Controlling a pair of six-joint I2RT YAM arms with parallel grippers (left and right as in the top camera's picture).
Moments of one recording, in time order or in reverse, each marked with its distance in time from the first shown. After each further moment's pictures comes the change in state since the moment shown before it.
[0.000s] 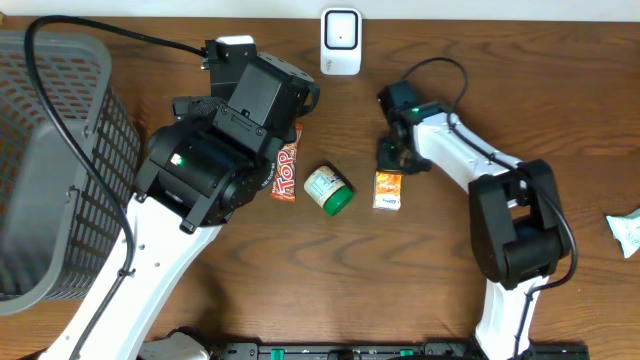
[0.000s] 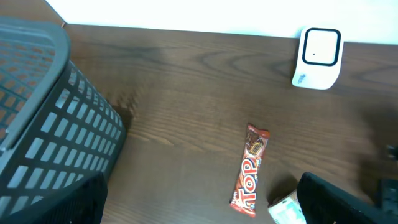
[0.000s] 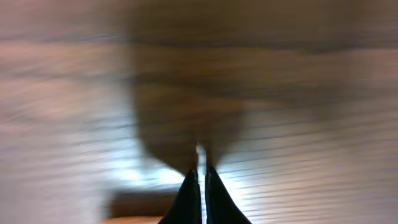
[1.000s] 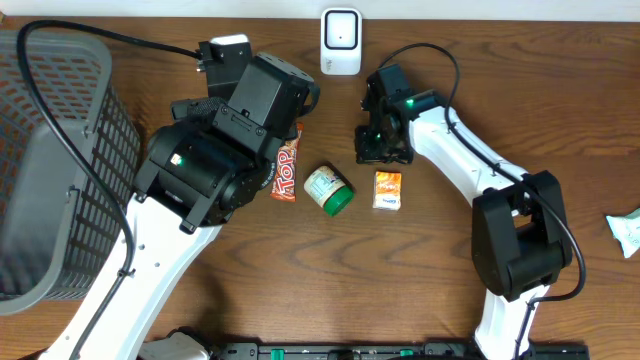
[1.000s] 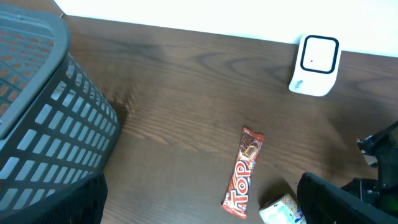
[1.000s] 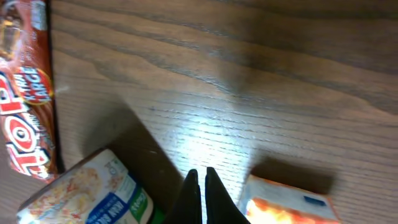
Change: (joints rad) left arm 0.000 0.000 0.000 0.001 0.000 -0.057; right arm 0.068 -0.050 0.089 -0.013 -0.269 -0.079
